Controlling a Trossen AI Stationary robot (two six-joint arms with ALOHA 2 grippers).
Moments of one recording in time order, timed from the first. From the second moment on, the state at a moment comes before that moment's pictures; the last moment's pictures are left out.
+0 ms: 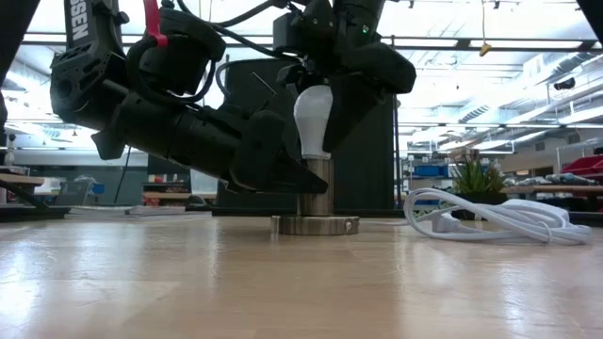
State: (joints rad) left arm -0.23 1.99 0.65 1.02 -0.53 -0.18; right arm 0.07 2.00 1.69 -0.92 0.09 -0.53
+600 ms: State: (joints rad) left arm -0.23 1.99 0.65 1.02 -0.53 -0.19; right arm 0.07 2.01 1.69 -0.91 0.08 -0.12
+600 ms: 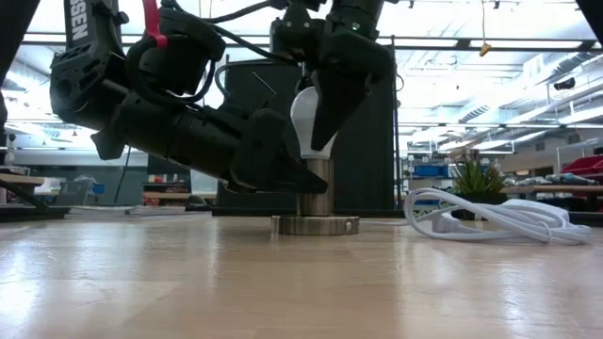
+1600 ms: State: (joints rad) left arm -0.23 1.99 0.65 1.02 -0.55 -0.22; right arm 0.10 2.01 1.66 -0.90 0.15 0.68
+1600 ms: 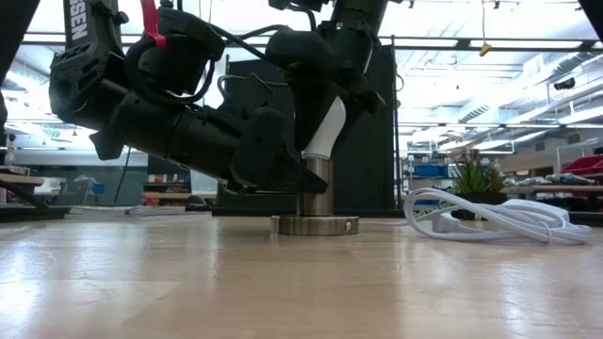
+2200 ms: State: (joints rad) left arm -0.22 1.99 0.65 1.03 -0.56 -0.17; right arm 0.10 2.01 1.66 -0.85 0.12 0.57
